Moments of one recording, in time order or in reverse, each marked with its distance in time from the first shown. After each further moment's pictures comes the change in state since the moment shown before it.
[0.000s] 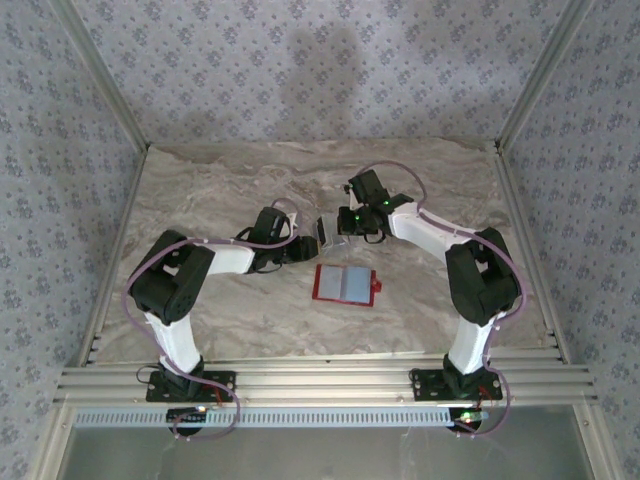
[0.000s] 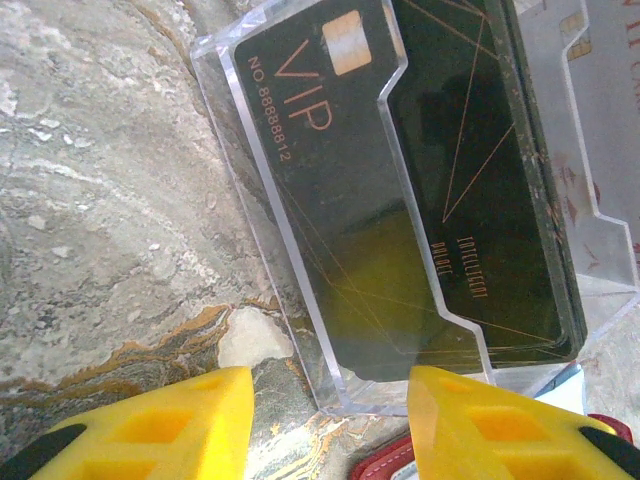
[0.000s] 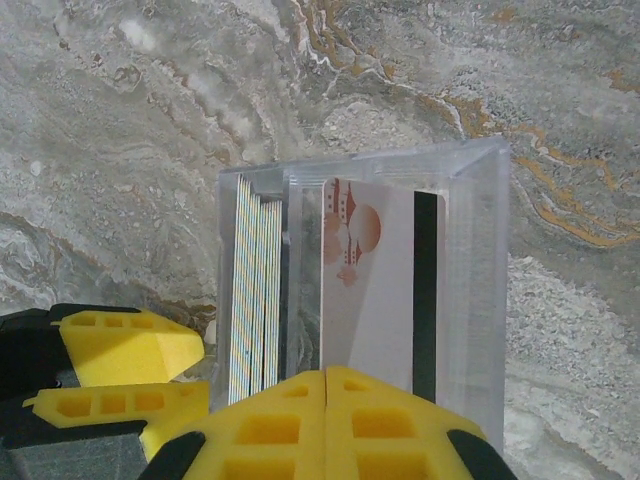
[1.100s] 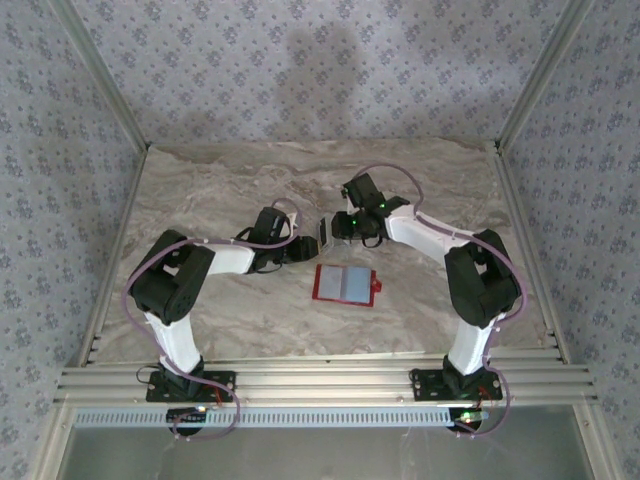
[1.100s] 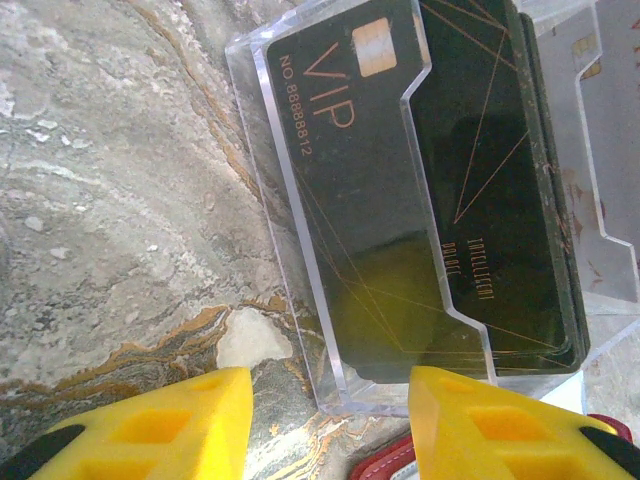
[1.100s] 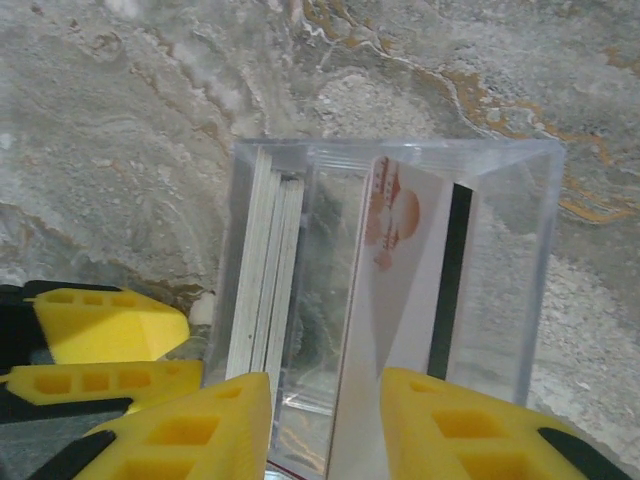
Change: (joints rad) left arm 0.000 0.002 0.000 0.003 0.000 0.000; right arm 0.025 -0.008 -0.006 -0.026 0.041 -0.015
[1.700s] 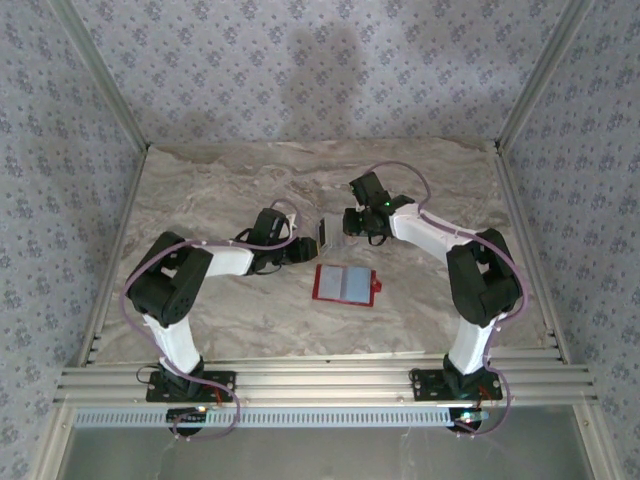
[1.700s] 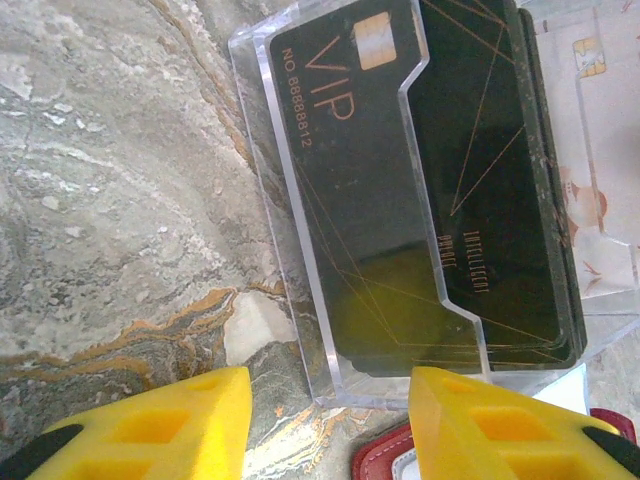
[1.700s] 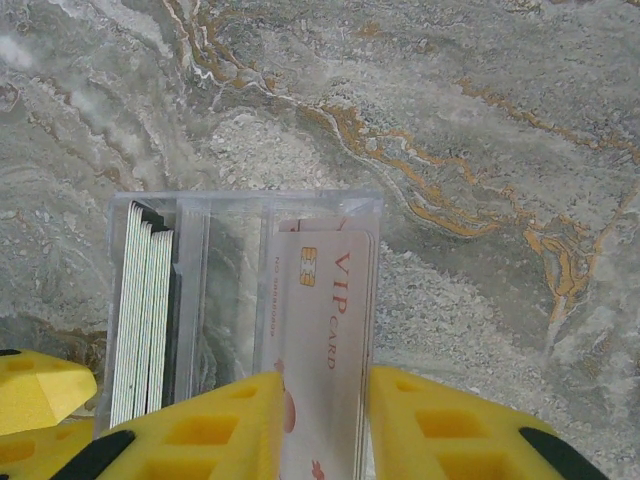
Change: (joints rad) left arm -0.002 -0.018 -0.016 -0.006 -0.009 0.000; right arm -0.026 -0.001 -0.009 -0.011 0.120 0.018
